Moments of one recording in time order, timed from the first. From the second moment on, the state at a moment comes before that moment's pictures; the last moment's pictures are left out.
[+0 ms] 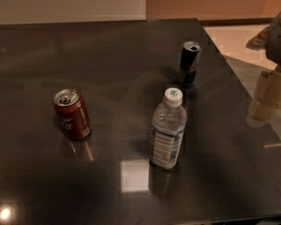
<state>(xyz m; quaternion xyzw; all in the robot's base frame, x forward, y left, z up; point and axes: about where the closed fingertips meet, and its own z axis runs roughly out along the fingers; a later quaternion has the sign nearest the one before) 0.438 -0.217 0.976 -0.60 0.78 -0.03 0.16</state>
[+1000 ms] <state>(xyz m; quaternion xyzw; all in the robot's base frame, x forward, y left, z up) 0.431 -0.186 0.982 -0.65 0.75 0.01 0.17</state>
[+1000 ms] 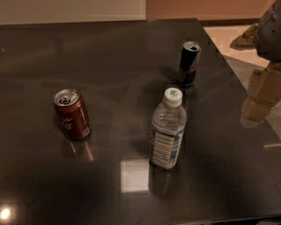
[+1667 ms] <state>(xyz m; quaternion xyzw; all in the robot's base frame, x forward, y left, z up) 0.400 -0.120 0.977 -0.70 0.68 0.09 0.20</state>
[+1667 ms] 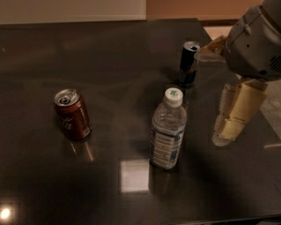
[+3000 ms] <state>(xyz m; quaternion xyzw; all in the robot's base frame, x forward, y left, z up) 0.371 -0.055 0.937 -0.73 0.63 0.17 0.22</state>
